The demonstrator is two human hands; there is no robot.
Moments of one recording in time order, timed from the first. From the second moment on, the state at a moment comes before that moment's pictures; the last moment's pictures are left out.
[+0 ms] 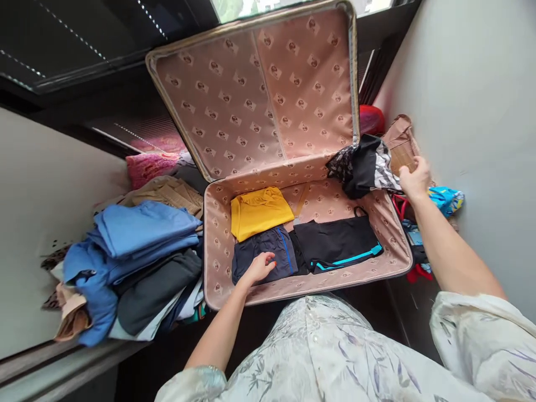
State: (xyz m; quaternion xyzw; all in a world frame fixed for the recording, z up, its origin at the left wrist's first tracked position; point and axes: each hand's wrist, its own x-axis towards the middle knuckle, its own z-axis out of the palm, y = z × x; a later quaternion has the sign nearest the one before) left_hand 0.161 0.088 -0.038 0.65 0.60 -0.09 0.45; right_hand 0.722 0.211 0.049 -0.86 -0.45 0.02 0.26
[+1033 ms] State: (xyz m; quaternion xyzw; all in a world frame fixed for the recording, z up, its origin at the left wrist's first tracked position) left_hand 0.123 0.118 -0.091 0.67 0.62 -0.29 0.27; right_hand 0.532 0.122 -0.045 -0.50 -0.62 0.60 -0.08
